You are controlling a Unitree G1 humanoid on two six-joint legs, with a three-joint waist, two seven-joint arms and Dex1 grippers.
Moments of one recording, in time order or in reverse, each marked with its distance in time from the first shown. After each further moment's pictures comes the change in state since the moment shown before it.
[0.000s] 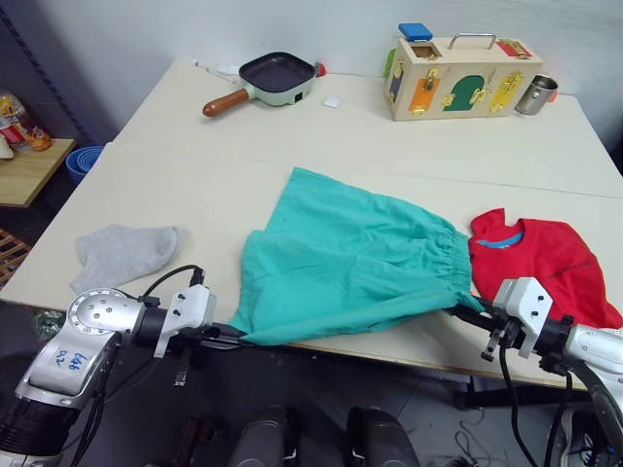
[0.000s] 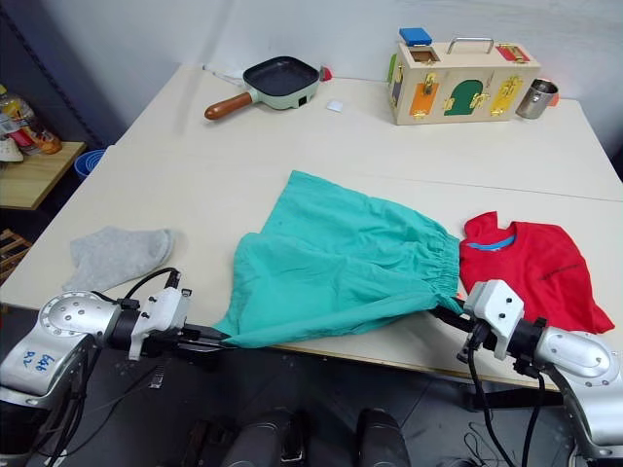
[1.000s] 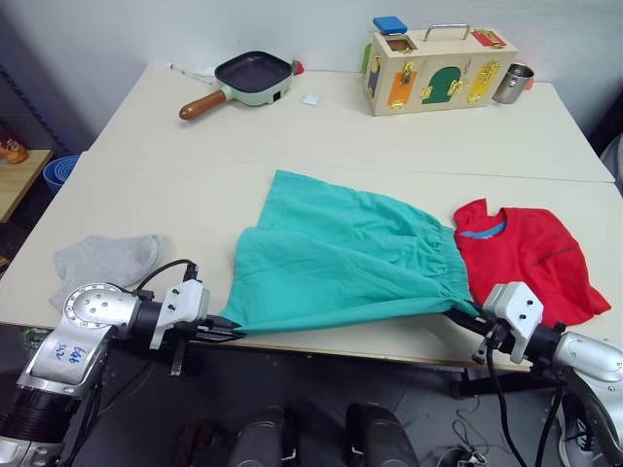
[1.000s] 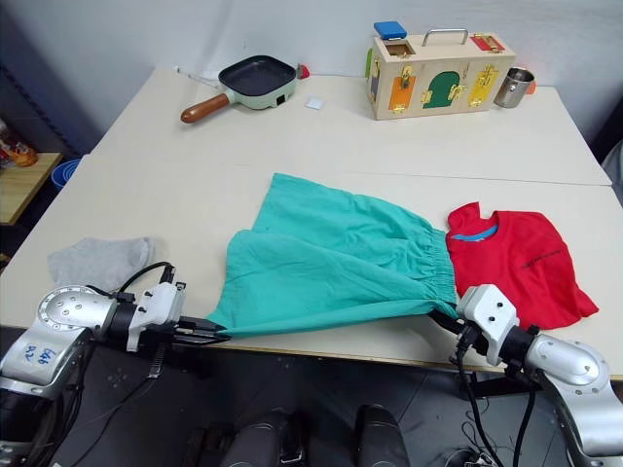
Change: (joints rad) left arm -0.046 0.000 -0.011 0.126 0.034 -0.111 -0.022; right arm 0.033 0.043 -0.002 -0.032 -0.038 0.059 -0.043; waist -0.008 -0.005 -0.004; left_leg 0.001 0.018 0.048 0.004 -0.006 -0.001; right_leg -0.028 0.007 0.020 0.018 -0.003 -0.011
